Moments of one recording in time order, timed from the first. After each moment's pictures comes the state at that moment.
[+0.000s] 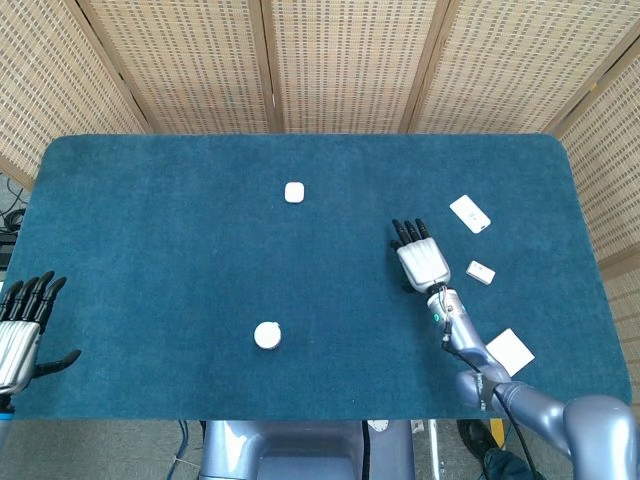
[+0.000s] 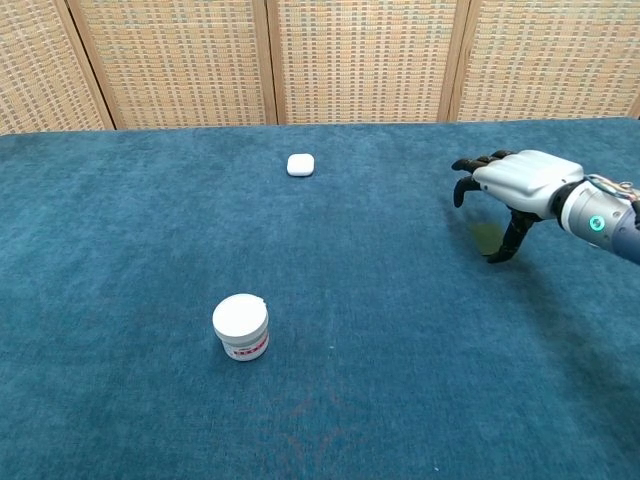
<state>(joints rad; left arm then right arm) -0.09 -1.13 -0.03 -1.60 1.52 1.47 0.09 0.75 -1.74 0.23 -0.95 -1.20 0.83 -0.42</state>
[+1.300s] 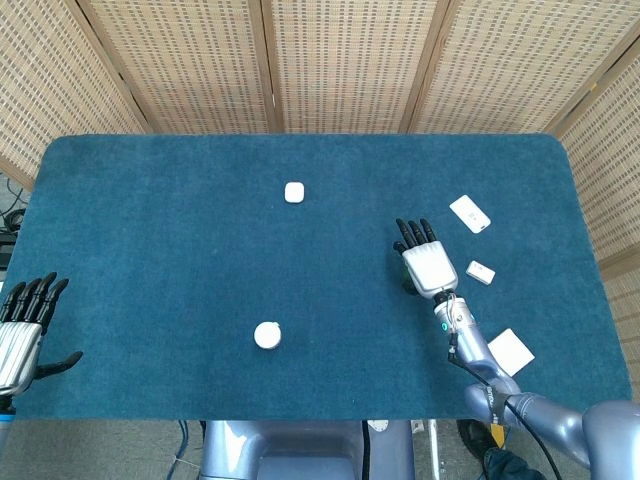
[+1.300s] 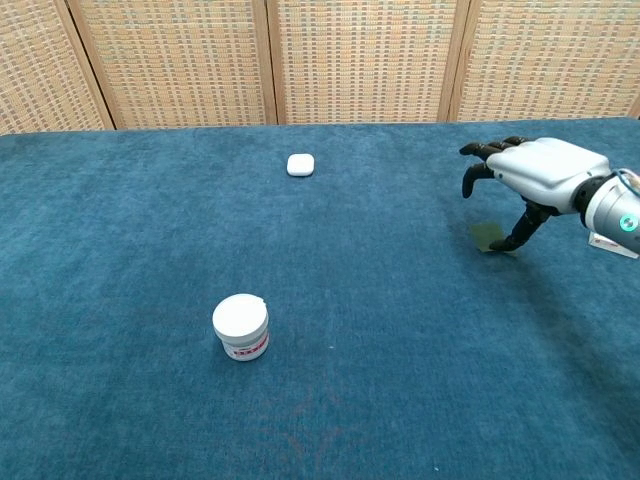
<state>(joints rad) -0.09 -1.13 -0.02 -1.61 1.52 1.47 0.09 0.71 -1.69 0.19 -1.07 -1.22 0.97 -0.40</state>
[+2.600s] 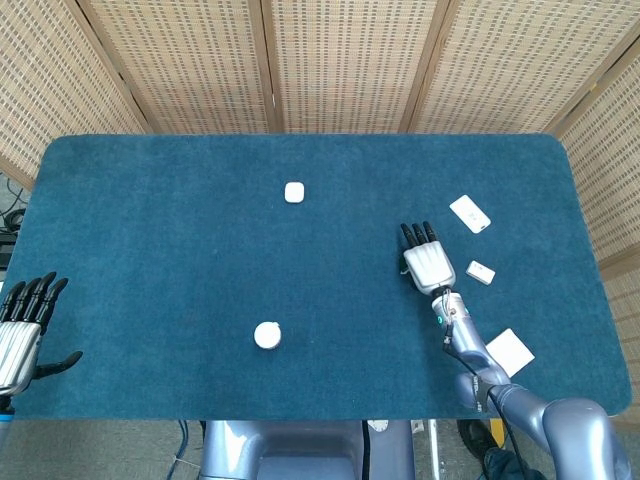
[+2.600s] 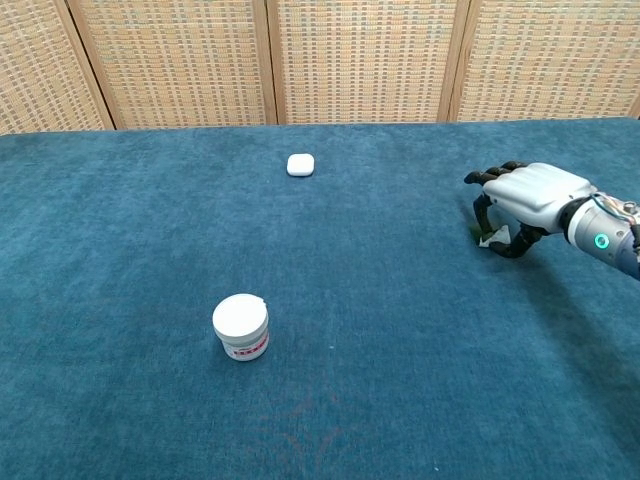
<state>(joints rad) -0.09 -1.12 -0.01 -1.62 1.53 1.47 0.08 0.75 -1.82 0.18 -0.79 -1.23 0.86 -0.35</state>
